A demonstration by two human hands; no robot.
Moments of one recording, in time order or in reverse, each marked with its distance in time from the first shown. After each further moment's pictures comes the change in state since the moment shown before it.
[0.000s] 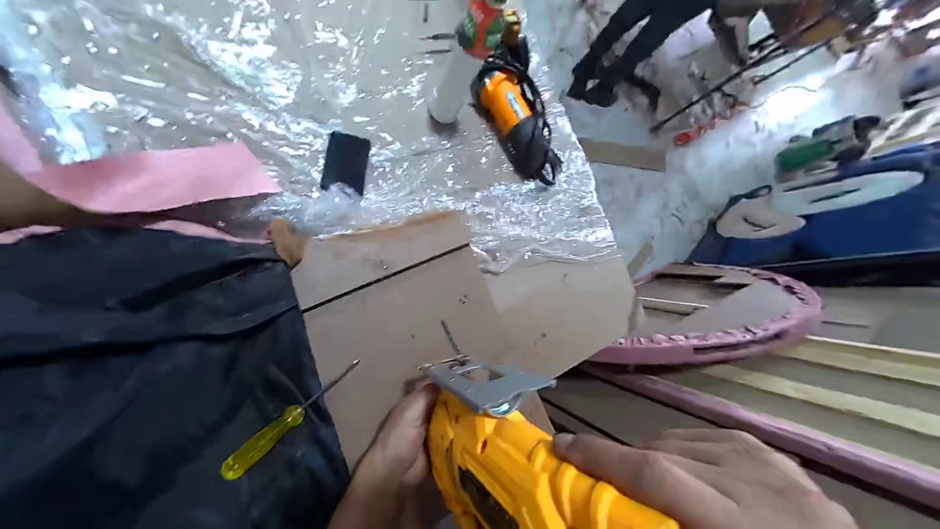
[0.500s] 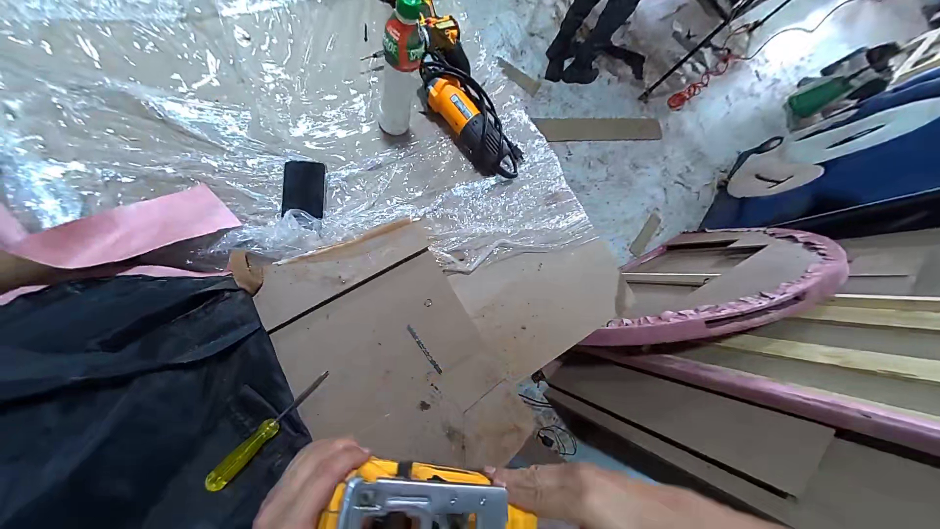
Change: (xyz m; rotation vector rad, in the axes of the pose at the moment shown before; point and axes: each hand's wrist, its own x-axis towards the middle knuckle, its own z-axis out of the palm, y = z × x) left_hand -0.105 0.039 0.006 1.504 0.123 0.862; right_hand -0.113 0.095 0.098 0.493 -0.379 -0.093
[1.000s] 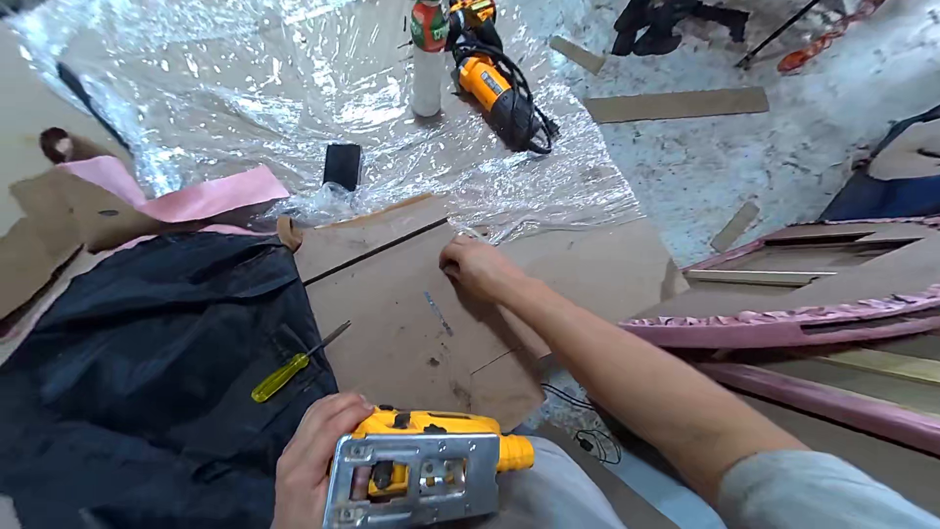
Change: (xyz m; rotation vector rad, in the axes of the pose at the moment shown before) left_hand -0.043 0.023 0.022 0.156 0.123 0.054; right_hand 0.200 0.125 -0.096 -0.456 0.379 0.213
